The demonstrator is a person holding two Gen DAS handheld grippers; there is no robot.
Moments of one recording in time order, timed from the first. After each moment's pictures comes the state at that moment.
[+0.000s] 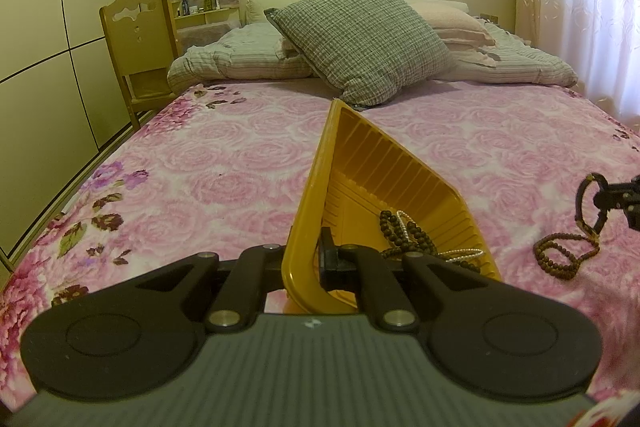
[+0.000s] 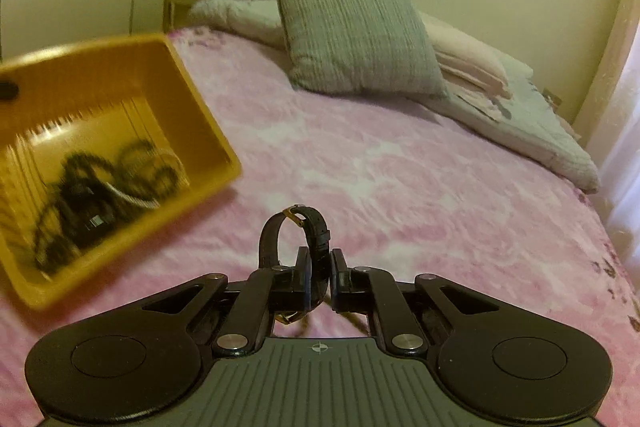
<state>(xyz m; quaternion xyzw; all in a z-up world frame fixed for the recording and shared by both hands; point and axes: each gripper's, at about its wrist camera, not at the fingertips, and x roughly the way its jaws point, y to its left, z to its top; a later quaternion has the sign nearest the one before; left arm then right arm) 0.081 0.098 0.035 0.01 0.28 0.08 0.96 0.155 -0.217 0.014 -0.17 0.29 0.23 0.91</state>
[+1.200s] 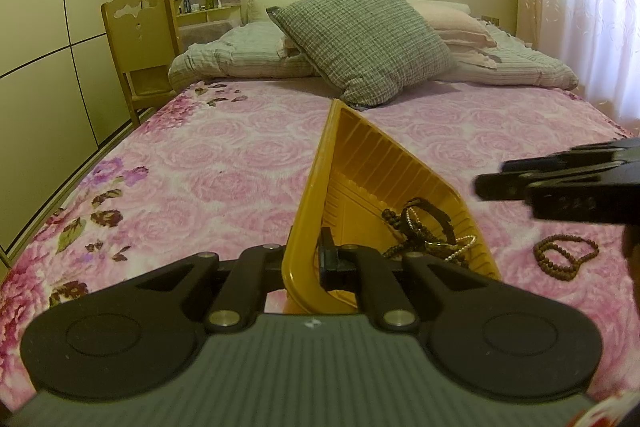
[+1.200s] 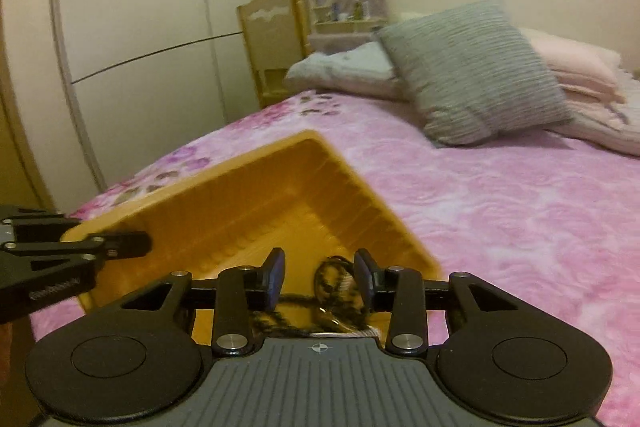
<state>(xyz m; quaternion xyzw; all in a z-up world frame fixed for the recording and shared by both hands) 0.082 0.095 0.034 0.01 0.28 0.08 0.96 0.169 -0.109 0.039 -0.02 0.27 0.36 0.89</state>
